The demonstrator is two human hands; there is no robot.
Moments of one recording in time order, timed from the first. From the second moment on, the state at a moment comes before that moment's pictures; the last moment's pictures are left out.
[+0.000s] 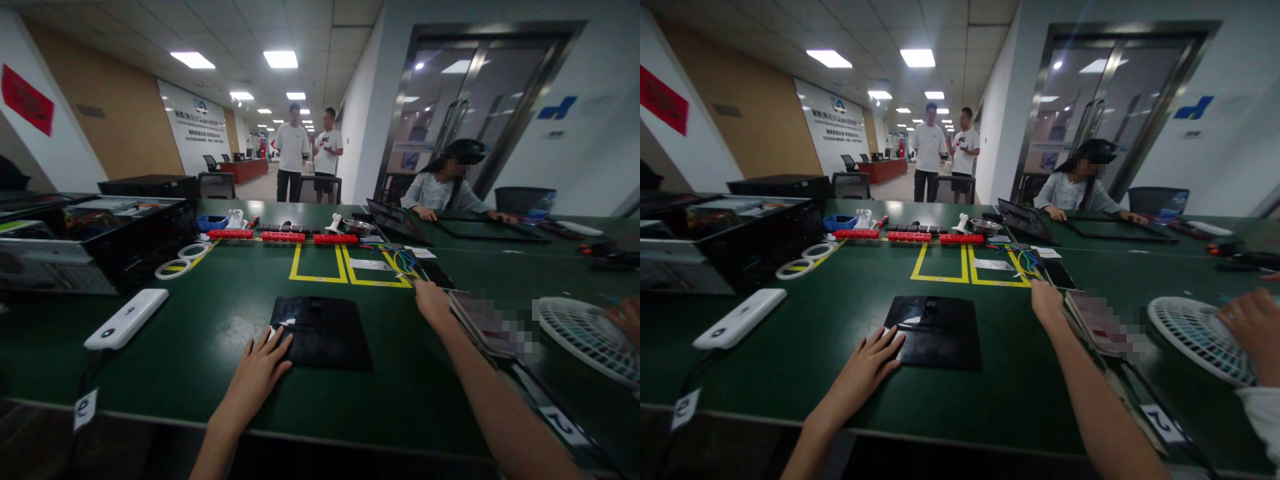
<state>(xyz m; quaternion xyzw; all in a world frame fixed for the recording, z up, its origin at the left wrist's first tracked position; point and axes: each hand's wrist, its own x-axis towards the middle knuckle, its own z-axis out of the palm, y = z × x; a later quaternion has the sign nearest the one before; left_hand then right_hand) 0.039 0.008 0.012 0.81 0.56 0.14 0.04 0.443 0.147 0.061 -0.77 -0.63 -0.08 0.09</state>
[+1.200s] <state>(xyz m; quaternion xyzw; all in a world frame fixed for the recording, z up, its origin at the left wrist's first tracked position) 0.091 -0.014 0.002 0.82 0.53 0.20 -0.08 0.273 0.047 0.041 -0.29 -0.93 -0.21 0.05</state>
